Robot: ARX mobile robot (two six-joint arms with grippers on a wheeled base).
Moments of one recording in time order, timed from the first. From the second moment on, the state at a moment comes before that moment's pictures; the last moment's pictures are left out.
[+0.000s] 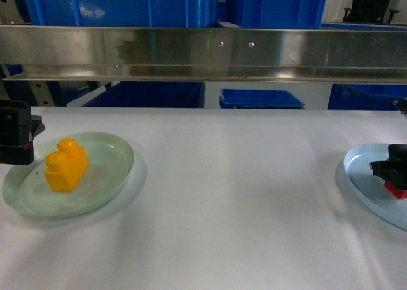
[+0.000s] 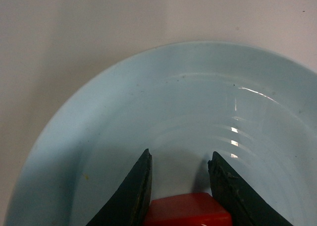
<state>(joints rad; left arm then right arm) -0.01 1.52 0.52 0.66 -0.08 0.11 -0.09 2.02 1.01 0.23 -0.15 -0.08</state>
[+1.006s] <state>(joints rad) 0.01 1.76 0.84 0.52 -0.04 0.12 0.07 1.44 0.80 0.21 -0.26 0.07</state>
